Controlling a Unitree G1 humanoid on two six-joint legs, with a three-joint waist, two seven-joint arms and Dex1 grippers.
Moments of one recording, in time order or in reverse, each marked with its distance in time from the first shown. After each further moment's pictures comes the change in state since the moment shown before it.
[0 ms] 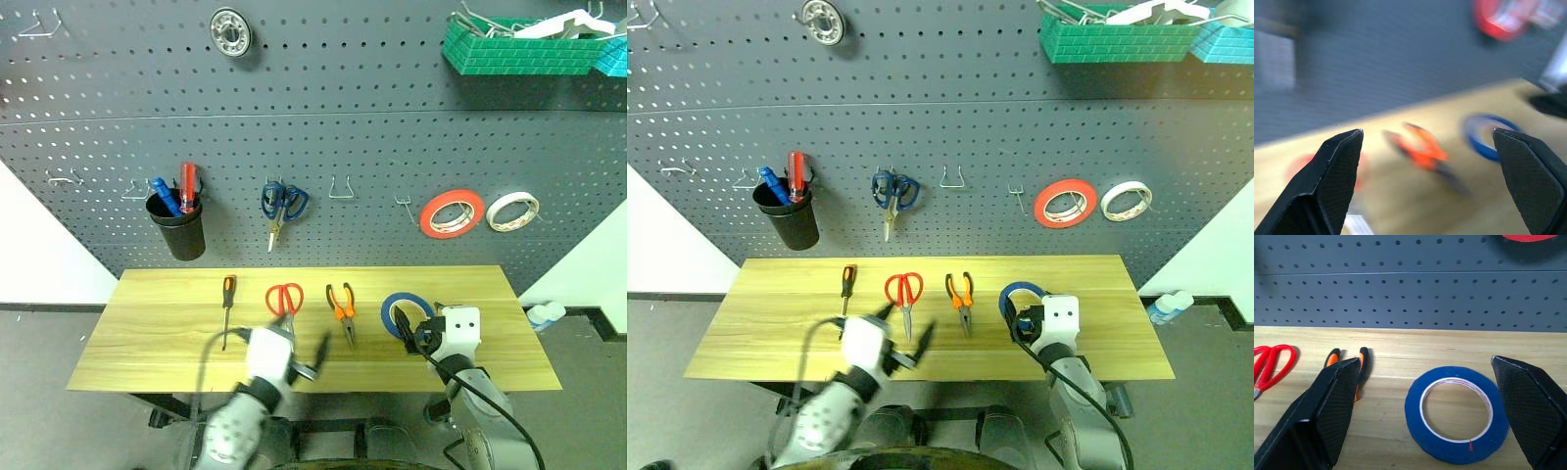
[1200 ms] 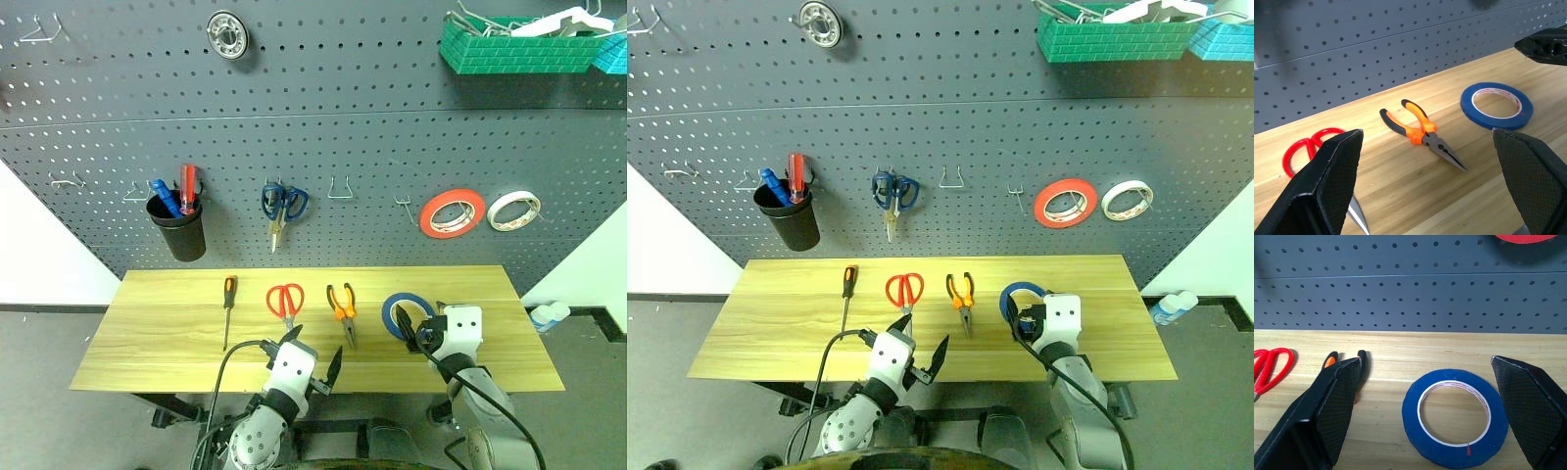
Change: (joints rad) left arm 0.003 -0.023 -0.005 0.073 0.103 -0.048 0.047; right arm -0.008 0.000 -0.009 0.014 -0.001 -0.010 0.003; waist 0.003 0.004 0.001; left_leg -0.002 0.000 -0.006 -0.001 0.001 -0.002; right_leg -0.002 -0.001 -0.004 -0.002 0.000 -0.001
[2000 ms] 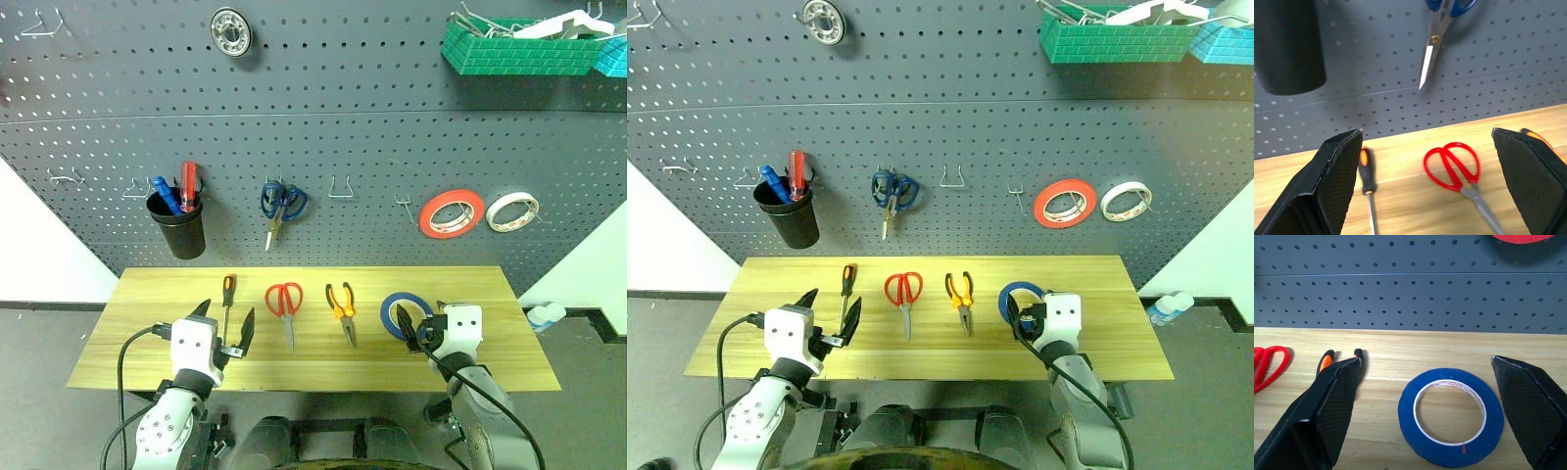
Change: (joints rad) left arm -0.002 0.083 0.363 -0.167 -0.229 0.049 -0.107; right arm -0.009 0.000 -0.006 0.014 0.000 -0.001 0.000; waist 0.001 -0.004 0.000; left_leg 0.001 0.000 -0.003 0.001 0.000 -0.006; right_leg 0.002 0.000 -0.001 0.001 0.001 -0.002
